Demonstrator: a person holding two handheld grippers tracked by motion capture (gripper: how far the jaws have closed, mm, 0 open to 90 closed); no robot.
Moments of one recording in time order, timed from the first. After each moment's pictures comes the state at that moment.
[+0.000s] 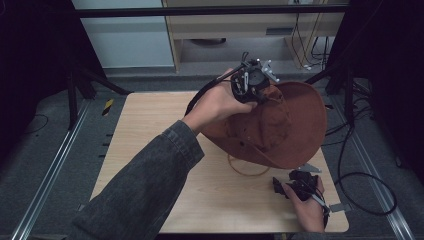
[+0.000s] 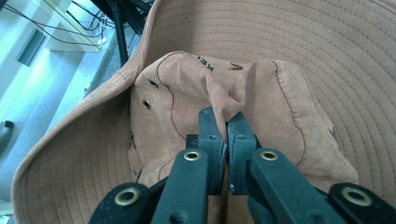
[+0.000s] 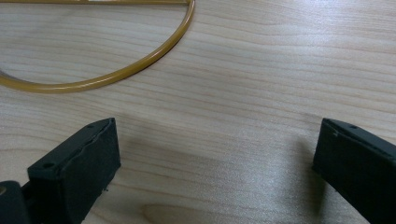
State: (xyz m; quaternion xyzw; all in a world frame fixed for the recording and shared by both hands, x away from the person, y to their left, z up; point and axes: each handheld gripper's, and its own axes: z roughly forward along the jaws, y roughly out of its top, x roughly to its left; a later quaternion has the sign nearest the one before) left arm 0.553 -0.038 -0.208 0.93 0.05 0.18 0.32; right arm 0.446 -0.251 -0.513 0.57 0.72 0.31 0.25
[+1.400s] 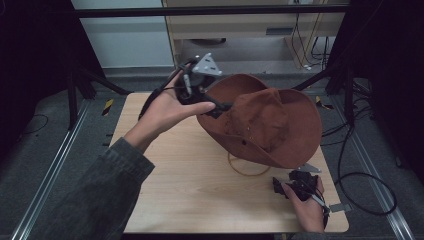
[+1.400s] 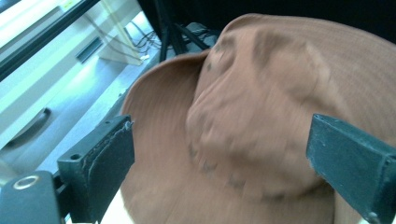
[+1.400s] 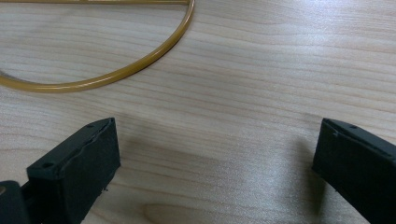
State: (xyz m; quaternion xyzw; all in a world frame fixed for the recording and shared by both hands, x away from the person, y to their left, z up) left arm 0.530 0.080 -0.199 0.87 0.15 0.22 0.41; right arm 0.446 -0.251 -0.513 0.57 0.72 0.31 0.25
